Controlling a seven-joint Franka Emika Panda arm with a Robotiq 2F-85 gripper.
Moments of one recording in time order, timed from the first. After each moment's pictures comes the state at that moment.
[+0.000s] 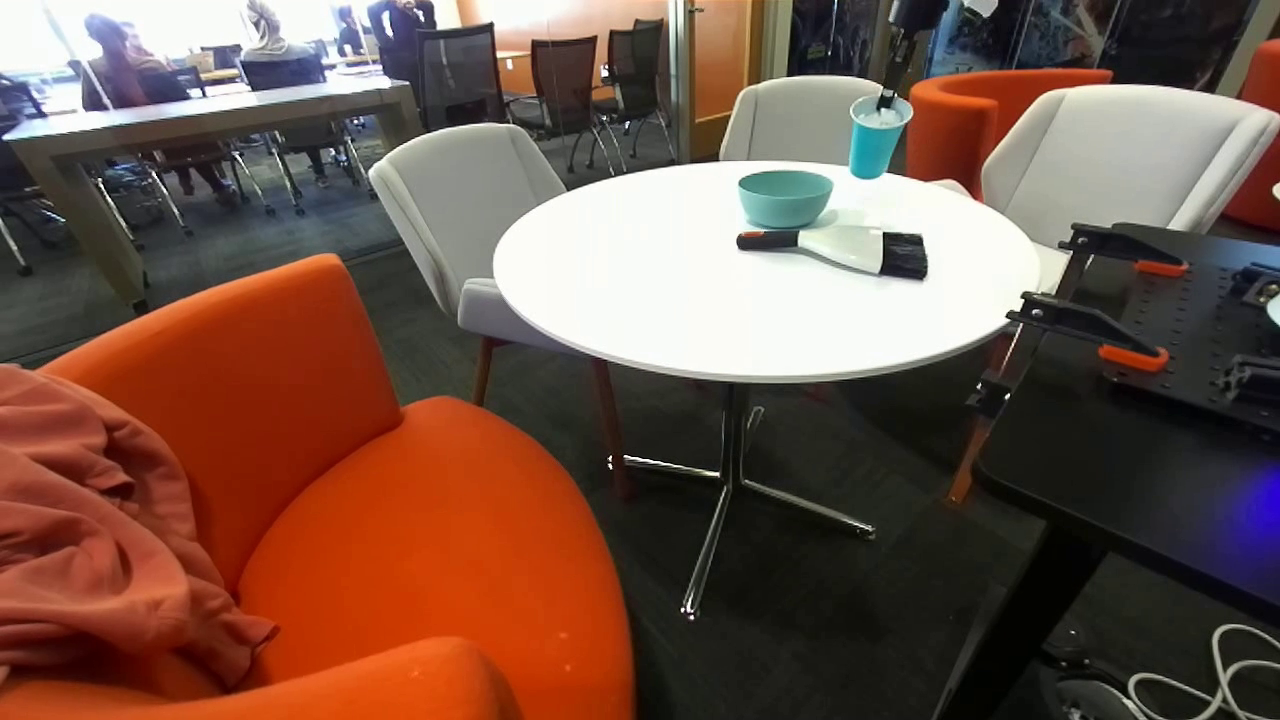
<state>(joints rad) -0.60 0.54 -0.04 -1.90 0.15 2.64 -1.05</state>
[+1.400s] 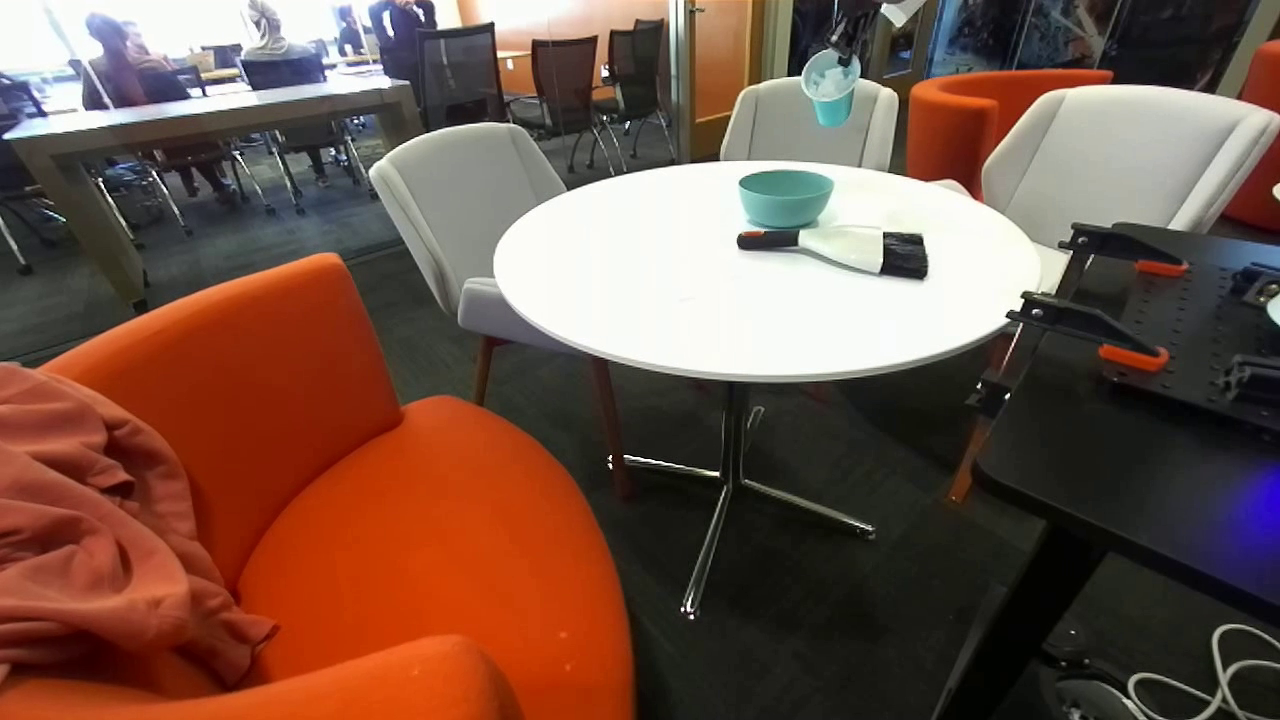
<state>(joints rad) 0.17 0.66 -0.74 -1.99 -0.11 3.09 -0.15</state>
